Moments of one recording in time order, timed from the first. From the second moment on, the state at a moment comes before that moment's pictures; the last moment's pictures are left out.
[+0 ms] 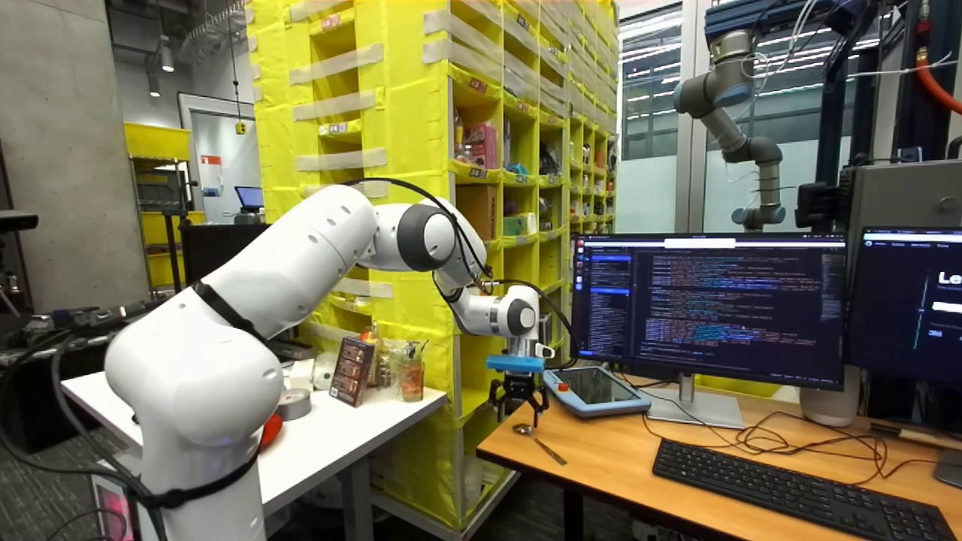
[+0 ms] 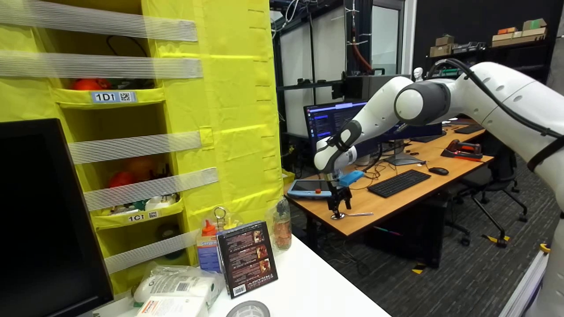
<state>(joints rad) -0.10 0.91 -0.01 -1.40 -0.09 2.06 -0.23</state>
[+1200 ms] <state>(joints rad) -0.12 1.01 -0.01 -1.24 -0.09 2.01 -0.23</state>
